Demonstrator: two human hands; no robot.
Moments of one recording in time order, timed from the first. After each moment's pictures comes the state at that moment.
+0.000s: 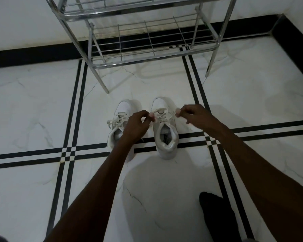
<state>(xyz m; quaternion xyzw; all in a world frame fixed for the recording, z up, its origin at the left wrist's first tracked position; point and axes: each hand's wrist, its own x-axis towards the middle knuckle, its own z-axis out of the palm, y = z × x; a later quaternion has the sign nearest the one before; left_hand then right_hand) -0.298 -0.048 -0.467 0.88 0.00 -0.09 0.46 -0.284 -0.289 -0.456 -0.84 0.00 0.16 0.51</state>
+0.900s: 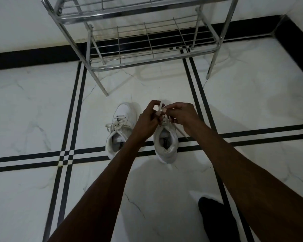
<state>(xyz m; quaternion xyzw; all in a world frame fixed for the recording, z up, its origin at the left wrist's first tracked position) -0.277 -0.078 -0.477 0.82 -0.08 -0.09 0.56 -0.261 -0.240 -0.462 -0.71 0.16 0.14 0.67</state>
